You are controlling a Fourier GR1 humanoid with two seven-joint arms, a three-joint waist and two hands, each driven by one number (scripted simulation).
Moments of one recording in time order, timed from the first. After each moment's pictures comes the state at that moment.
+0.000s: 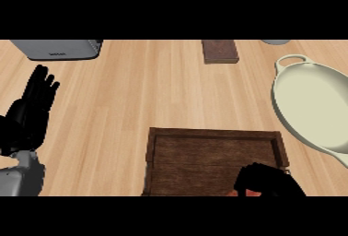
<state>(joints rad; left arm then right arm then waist) -0.17 0.22 0.14 -1.65 0.09 0.12 0.24 0.27 -0.25 0.47 -2.17 0.90 0.12 0.22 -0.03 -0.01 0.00</state>
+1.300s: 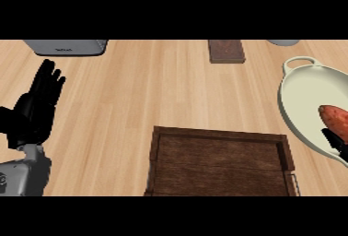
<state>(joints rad) -0.22 0.21 0.14 -1.63 0.08 0.11 0.23 -0.04 -0.35 -0.37 -1.91 0.37 0.11 0.11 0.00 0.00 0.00</state>
